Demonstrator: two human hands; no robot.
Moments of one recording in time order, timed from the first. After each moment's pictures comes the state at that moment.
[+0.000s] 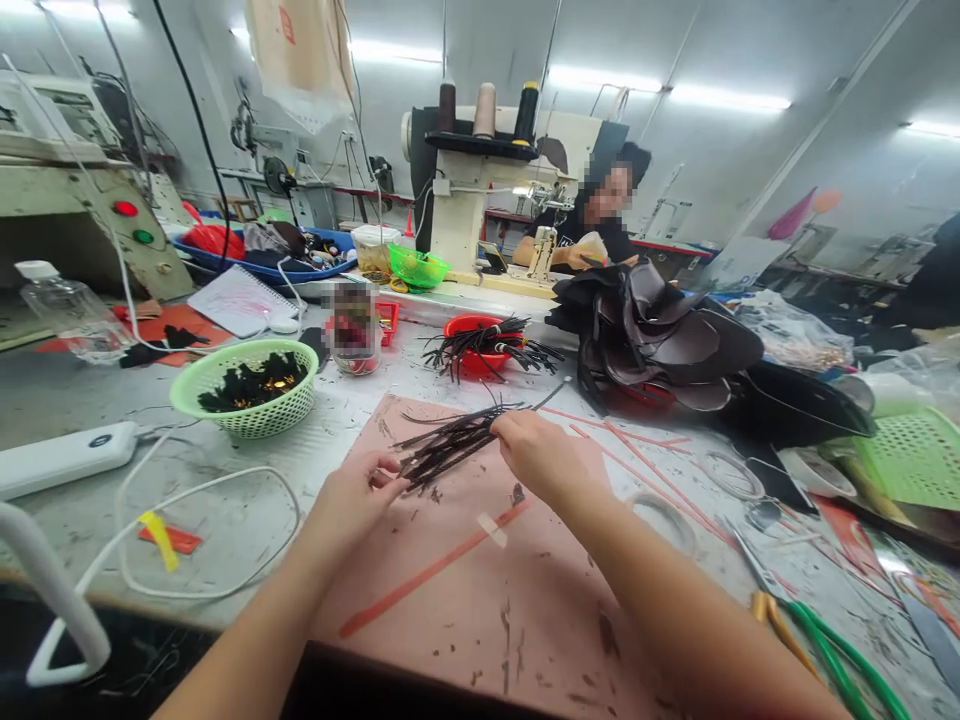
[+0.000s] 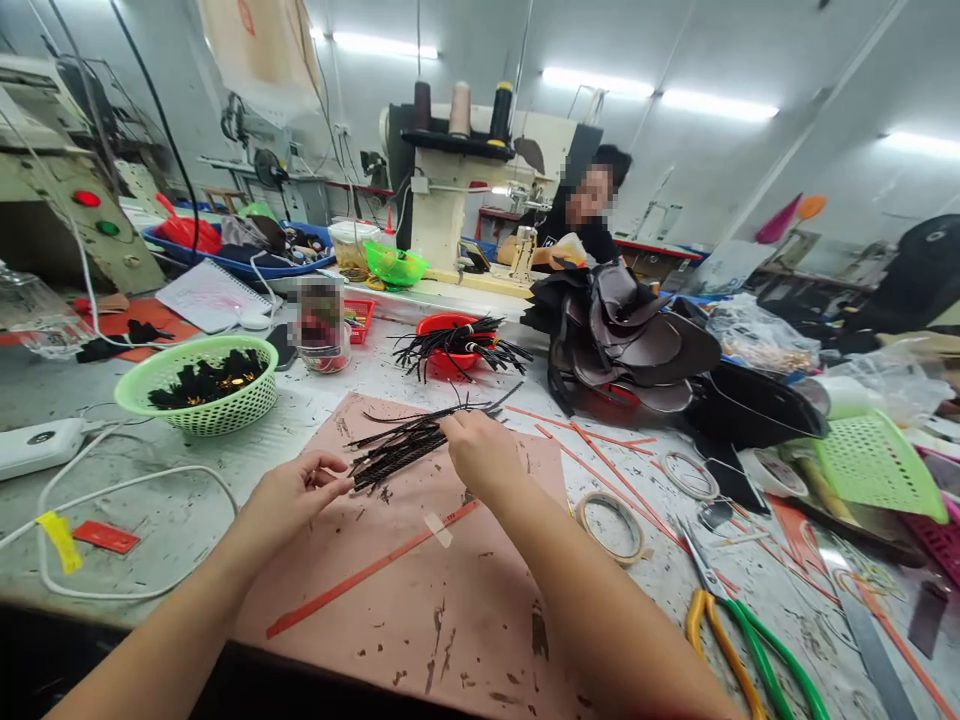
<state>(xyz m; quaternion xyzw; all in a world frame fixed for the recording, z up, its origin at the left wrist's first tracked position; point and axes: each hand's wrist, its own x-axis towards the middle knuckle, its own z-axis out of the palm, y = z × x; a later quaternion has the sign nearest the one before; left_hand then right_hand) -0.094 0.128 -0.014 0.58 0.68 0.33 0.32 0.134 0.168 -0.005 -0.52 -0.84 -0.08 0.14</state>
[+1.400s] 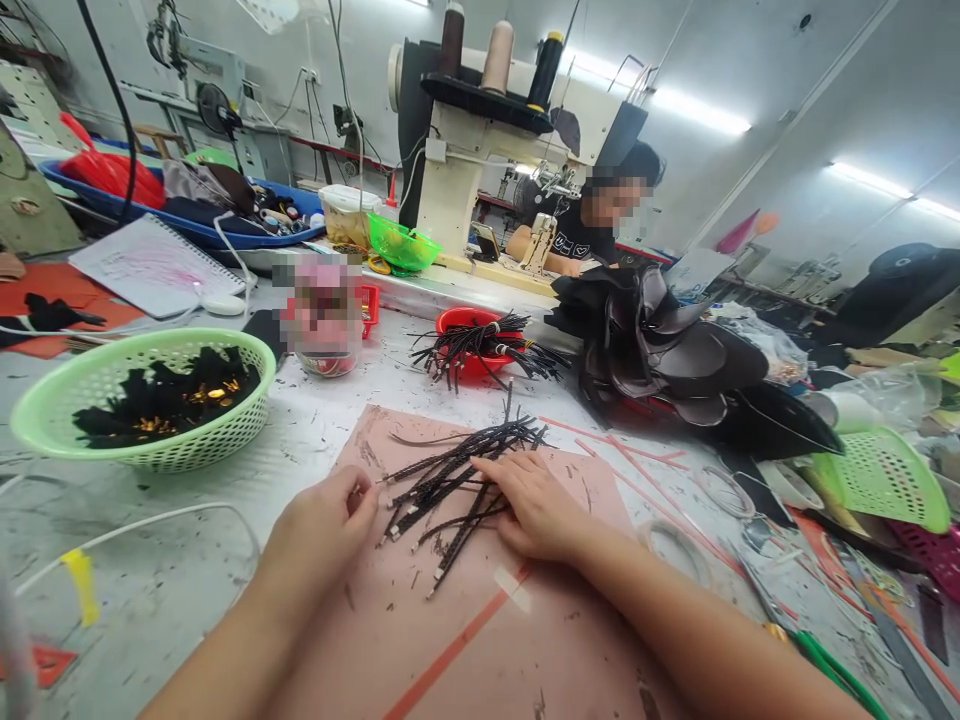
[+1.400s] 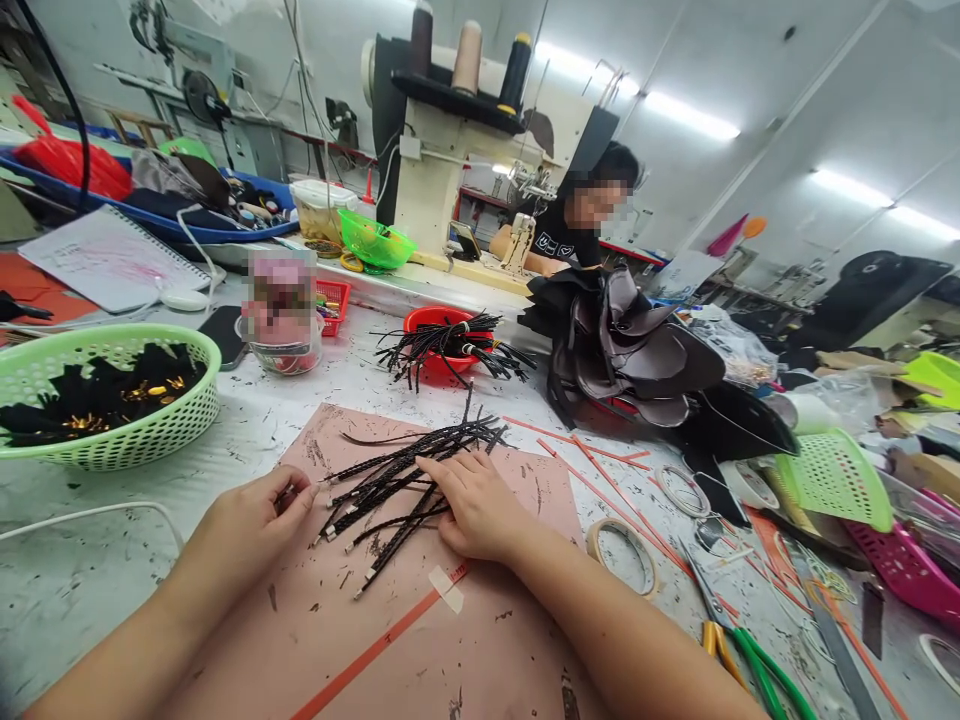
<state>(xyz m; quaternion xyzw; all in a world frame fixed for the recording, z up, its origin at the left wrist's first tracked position) -0.117 0.170 -0.040 0.66 0.70 0.16 0.21 0.132 0.182 -0.052 -0.41 -0.90 0.03 0.14</state>
